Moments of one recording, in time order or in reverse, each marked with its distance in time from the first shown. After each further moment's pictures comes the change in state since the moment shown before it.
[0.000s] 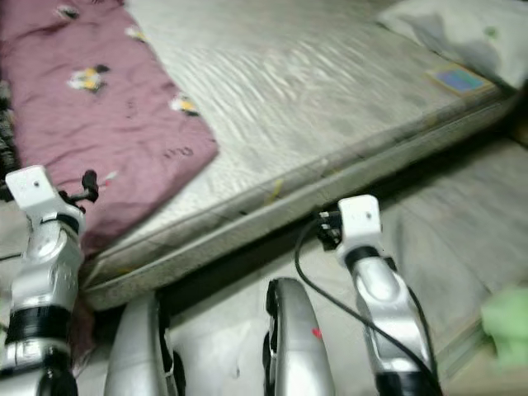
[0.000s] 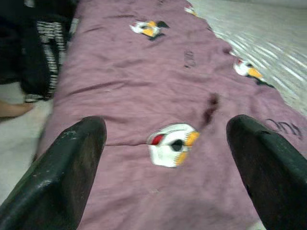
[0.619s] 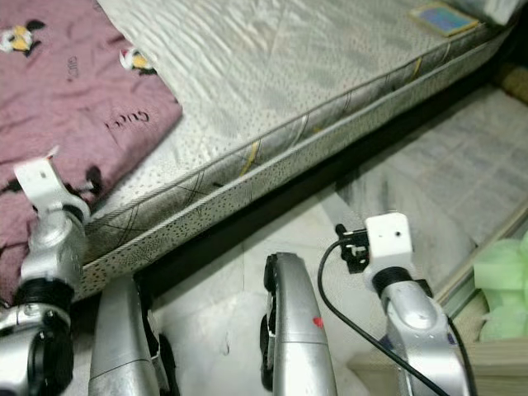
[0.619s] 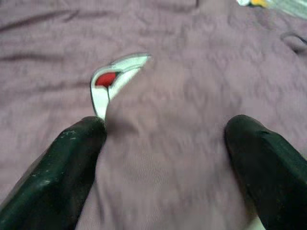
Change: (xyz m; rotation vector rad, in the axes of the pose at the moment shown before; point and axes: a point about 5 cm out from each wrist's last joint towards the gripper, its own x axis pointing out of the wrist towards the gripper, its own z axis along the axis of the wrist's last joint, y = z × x) left arm 0.024 0.001 0.002 -0.004 -0.003 0.039; right arm -0.039 -0.021 0.002 -0.043 0.082 -0.036
